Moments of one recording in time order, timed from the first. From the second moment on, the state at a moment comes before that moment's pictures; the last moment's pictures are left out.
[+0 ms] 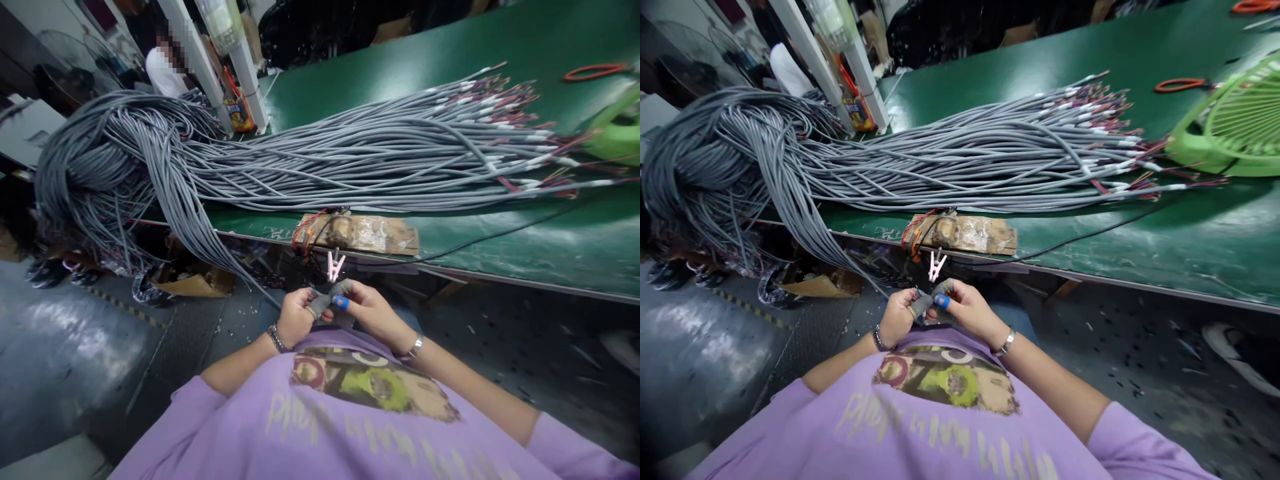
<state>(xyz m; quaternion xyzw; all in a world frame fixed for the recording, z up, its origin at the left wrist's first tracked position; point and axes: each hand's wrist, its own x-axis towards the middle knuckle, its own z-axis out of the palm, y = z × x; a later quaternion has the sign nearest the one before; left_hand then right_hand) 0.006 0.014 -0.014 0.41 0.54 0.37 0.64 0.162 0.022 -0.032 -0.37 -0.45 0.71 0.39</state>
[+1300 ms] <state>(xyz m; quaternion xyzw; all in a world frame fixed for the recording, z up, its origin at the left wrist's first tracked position) 0.001 0.006 -0.028 0.34 0.57 0.41 0.63 0.149 0.022 -0.037 -0.45 -0.36 0.72 0.37</state>
